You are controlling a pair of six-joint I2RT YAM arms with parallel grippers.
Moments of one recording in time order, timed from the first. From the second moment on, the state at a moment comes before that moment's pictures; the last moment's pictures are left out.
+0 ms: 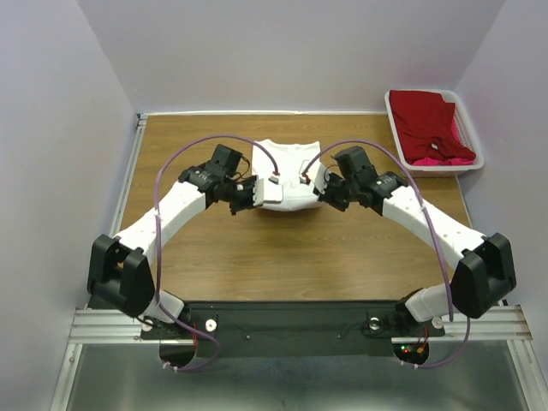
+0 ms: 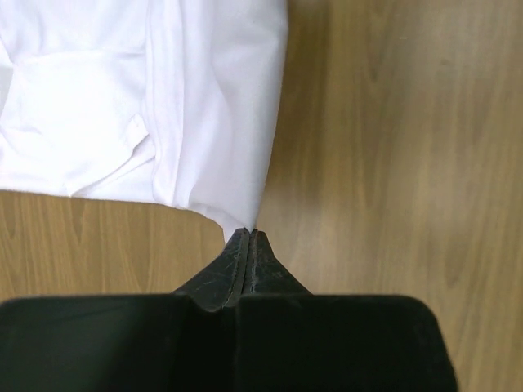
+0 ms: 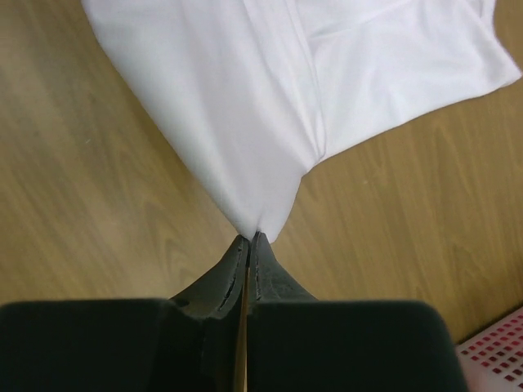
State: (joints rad) left arm -0.46 1.48 1.19 -0.69 0.50 1.01; right arm 0.56 1.44 1.16 -0.53 -0.20 -0.65
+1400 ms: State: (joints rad) left arm -0.32 2.03 1.72 -1.05 0.66 1.07; right arm 0.33 2.03 1.63 -0.96 -0.53 -0.94
